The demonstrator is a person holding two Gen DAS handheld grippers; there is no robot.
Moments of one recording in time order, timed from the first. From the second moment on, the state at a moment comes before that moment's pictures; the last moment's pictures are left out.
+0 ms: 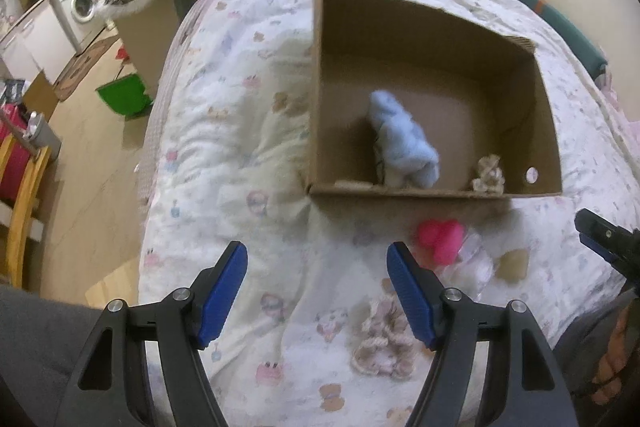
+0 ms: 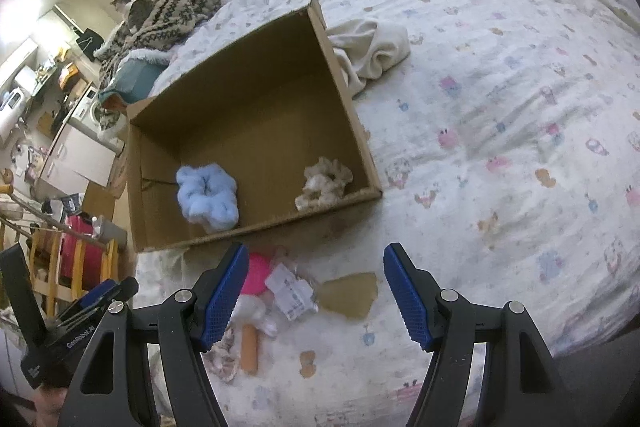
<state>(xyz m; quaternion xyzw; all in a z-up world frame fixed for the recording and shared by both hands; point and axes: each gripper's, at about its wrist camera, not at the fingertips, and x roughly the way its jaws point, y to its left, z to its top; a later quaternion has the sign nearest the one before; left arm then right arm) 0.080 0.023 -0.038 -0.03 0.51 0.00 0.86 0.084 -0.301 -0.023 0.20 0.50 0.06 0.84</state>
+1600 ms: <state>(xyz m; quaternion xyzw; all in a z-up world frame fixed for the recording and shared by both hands) 0.093 -0.018 -0.118 -0.02 0.63 -0.04 0.77 0.115 -0.278 -0.102 0.17 0.62 0.02 0.77</state>
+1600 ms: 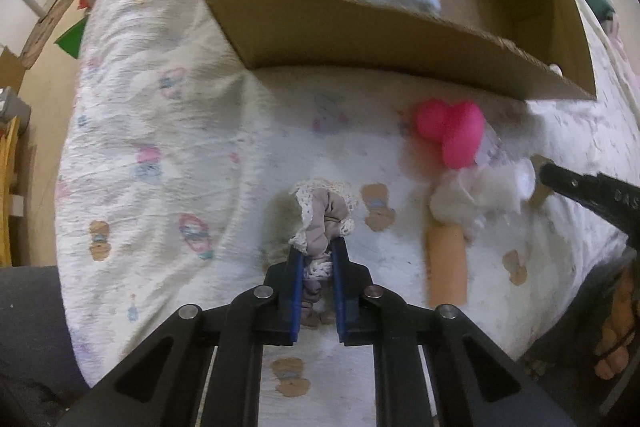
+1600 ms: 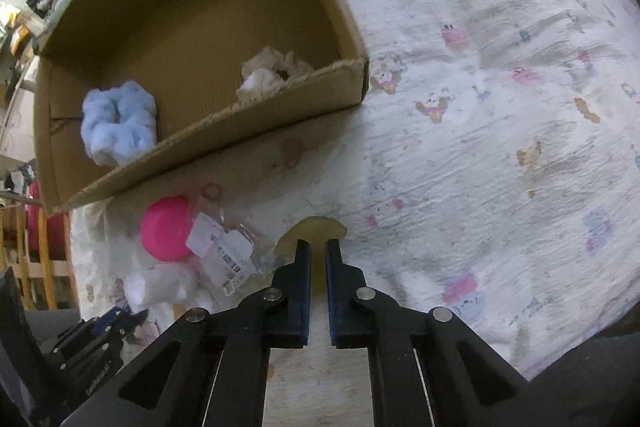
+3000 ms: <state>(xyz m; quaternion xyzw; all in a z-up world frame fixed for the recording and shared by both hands) 0.078 0.046 0.024 -0.09 0.48 0.03 0.88 0.078 -0.293 0.053 0.18 0.42 0.12 0.88</state>
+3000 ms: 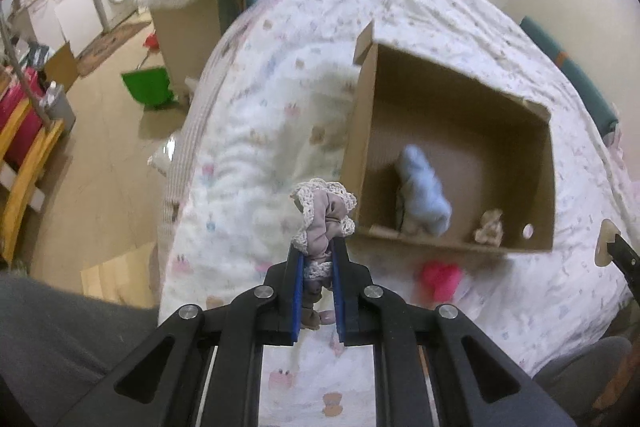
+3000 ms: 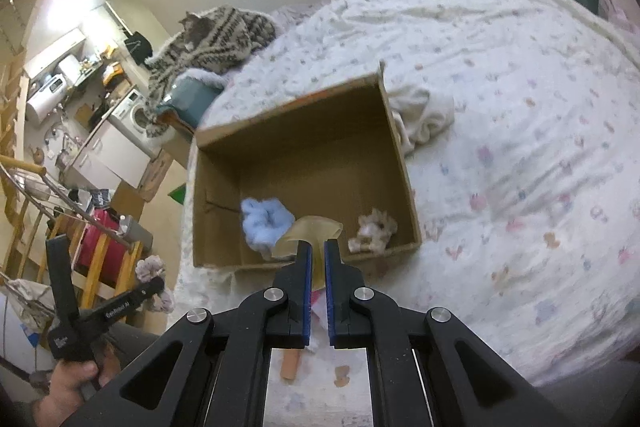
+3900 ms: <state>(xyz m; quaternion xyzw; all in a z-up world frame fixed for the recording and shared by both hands) 0.184 -0.029 0.003 -0.02 0.47 -0.04 0.88 0.167 -0.278 0.008 0.21 0.44 0.15 0.86</state>
